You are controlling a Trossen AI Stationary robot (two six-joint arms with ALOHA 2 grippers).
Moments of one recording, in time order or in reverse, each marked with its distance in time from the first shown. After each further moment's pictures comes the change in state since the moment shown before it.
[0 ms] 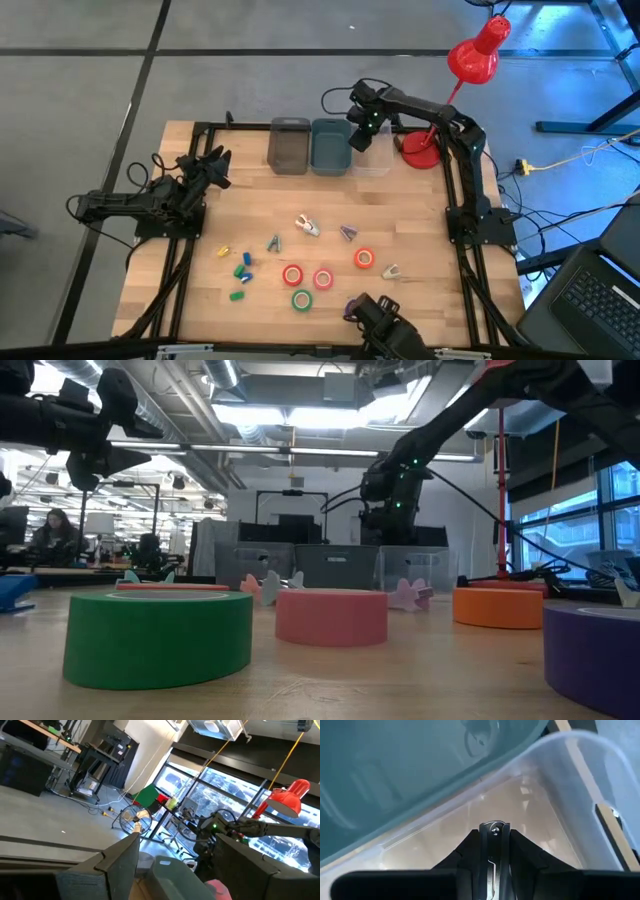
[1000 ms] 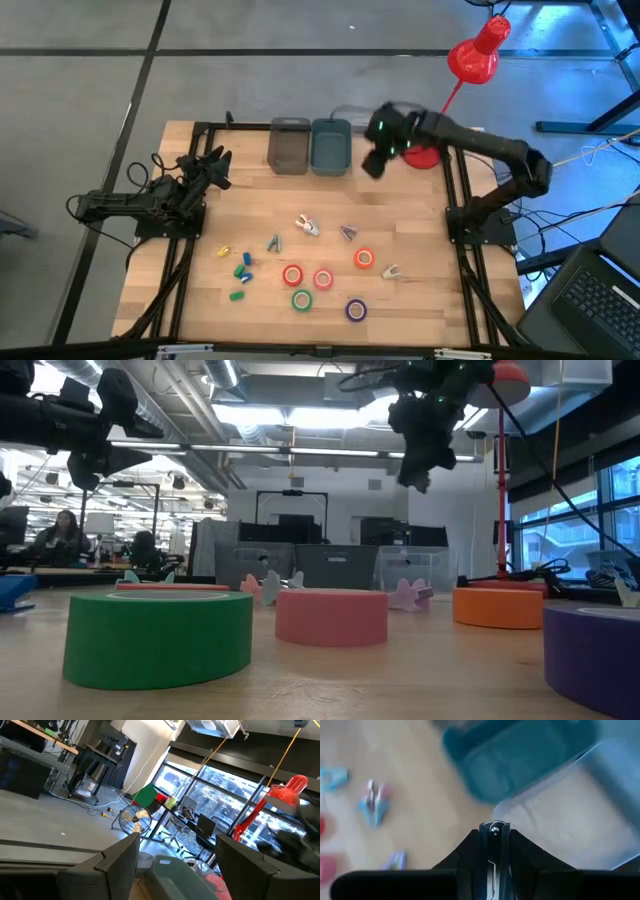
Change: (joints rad) left arm -0.001 0.000 0.000 0.000 0.015 0.024; right arm 0.279 -0.632 -0.315 0.023 0.027 0.340
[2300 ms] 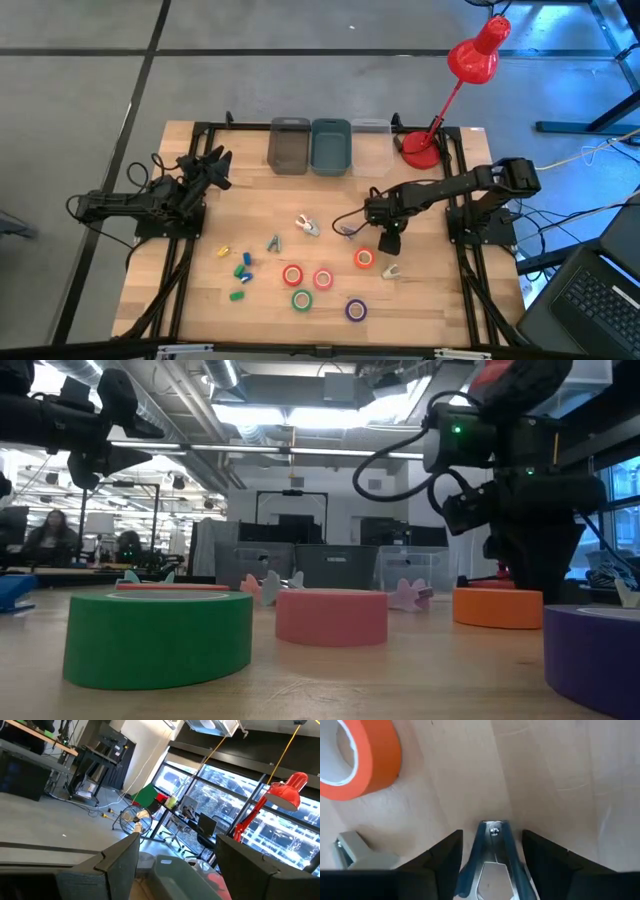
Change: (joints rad) left arm 0.000 0.000 0.000 -0.001 0.003 0.018; right arm 0.533 0.119 -0.545 0.177 -0.100 0.217
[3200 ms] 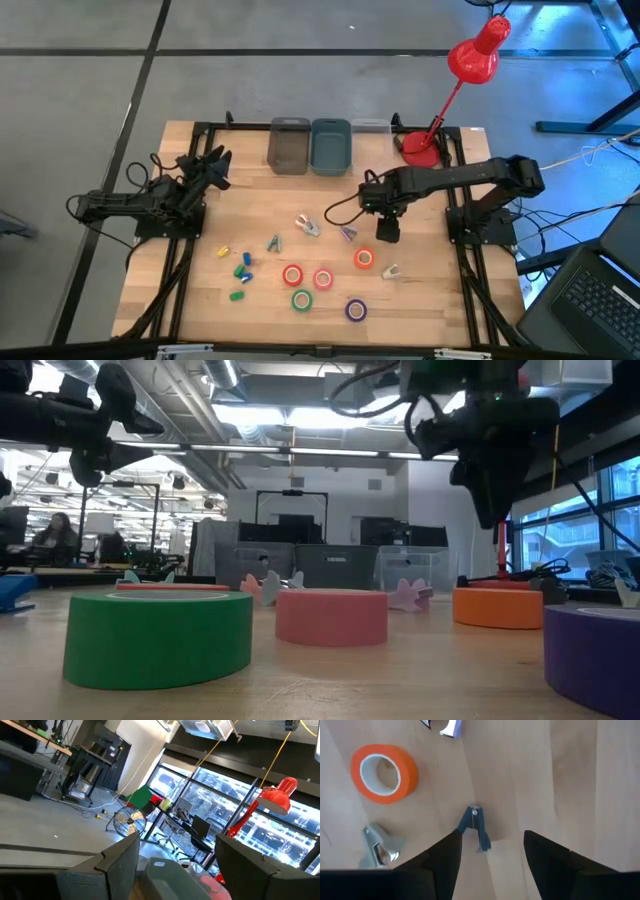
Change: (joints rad) left arm -0.001 0.000 0.000 0.029 0.023 0.002; right arm -0.016 -0.029 0.368 -0.399 0.171 -0.115
